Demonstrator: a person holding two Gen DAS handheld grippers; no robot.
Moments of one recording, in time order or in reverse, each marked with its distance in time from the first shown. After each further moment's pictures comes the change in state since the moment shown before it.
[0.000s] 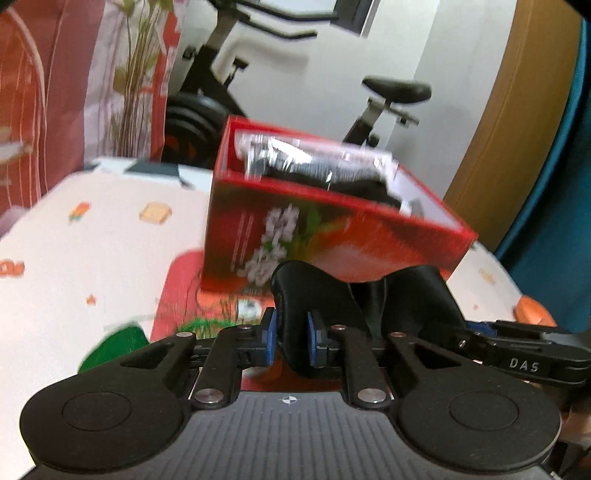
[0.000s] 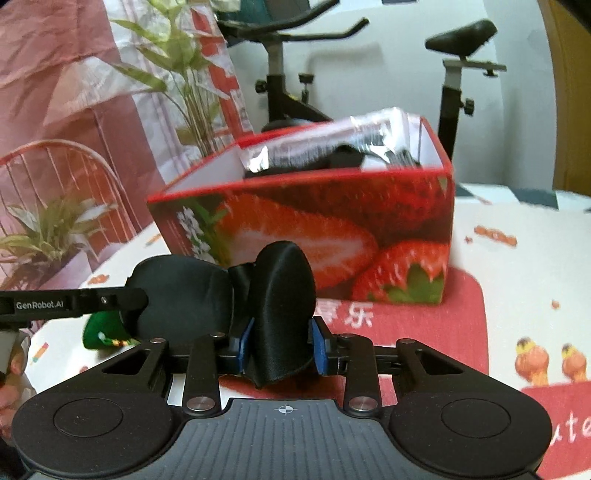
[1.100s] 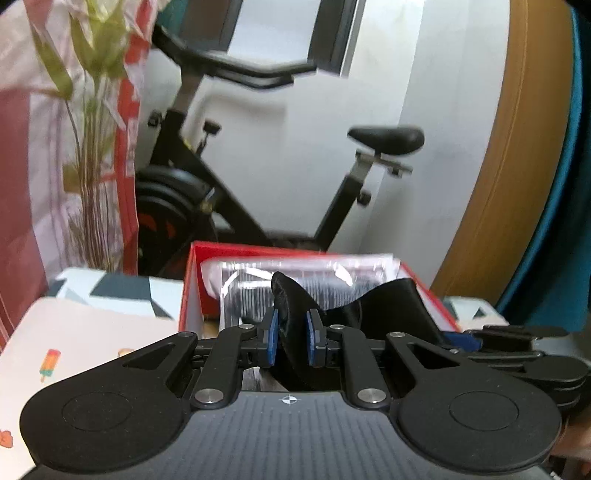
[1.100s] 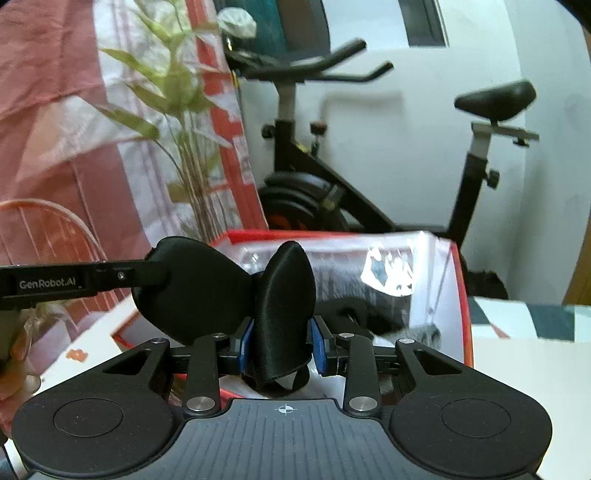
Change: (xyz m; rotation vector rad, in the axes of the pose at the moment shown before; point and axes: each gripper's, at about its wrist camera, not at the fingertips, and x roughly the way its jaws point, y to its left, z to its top) left arm 0.042 -0.026 0.134 0.092 -0.161 -0.014; right arm 0.058 -0.016 0.139 -0.081 -0.059 -0.014
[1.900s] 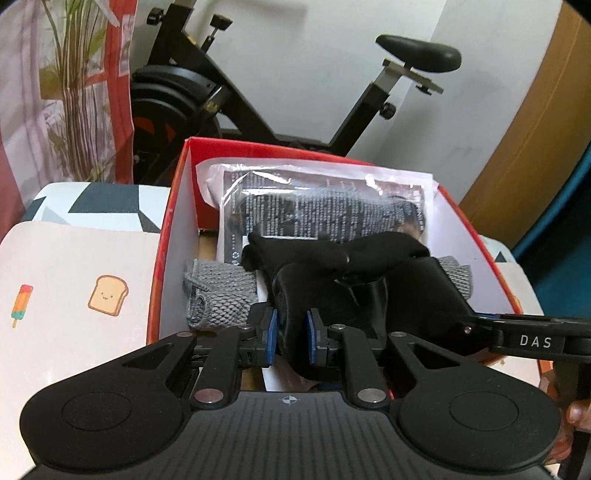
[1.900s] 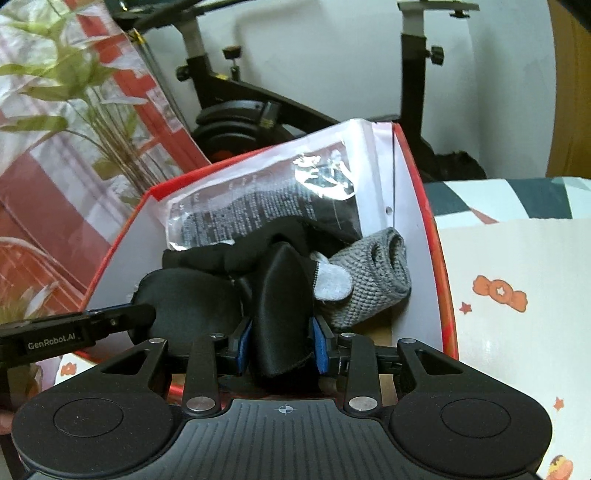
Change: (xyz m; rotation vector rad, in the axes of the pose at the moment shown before) left arm 0.074 0.029 -0.010 -0.066 0.339 -0.007; right arm 0.042 -0.051 -0.008 0.307 0.260 -0.061
